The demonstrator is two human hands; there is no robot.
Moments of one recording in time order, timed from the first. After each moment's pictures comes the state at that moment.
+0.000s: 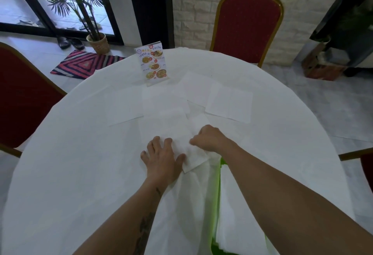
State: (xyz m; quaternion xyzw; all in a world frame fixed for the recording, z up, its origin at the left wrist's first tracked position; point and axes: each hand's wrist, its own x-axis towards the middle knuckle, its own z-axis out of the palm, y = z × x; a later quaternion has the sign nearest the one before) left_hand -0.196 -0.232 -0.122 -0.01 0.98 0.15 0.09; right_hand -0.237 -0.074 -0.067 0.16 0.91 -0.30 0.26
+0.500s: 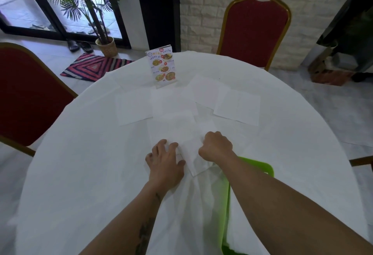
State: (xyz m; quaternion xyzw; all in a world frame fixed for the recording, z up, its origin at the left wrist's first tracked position) left_hand -0.189 -0.254 -0.119 0.01 0.98 0.18 0.08; right_hand -0.224 -0.095 -0.083 0.15 0.95 -0.17 0.21
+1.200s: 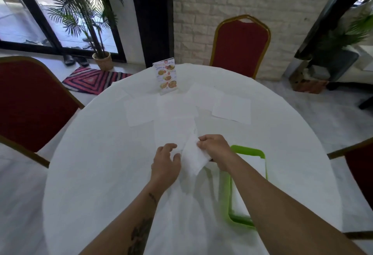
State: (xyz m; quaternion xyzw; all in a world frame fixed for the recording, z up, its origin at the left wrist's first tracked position) left_hand -0.146 -0.292 -0.077 -0.05 0.89 0.45 0.08; right_hand -0.153 -0.129 -0.022 0.26 0.75 -0.60 0.14
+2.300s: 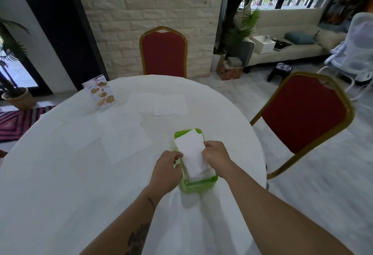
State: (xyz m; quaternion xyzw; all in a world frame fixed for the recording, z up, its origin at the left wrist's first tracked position) left_hand -0.063 -0.216 -0.049 0.25 0.86 0.42 0.14; right_hand -0.001 -0.062 -0.009 0.42 0.72 -0.55 -0.03
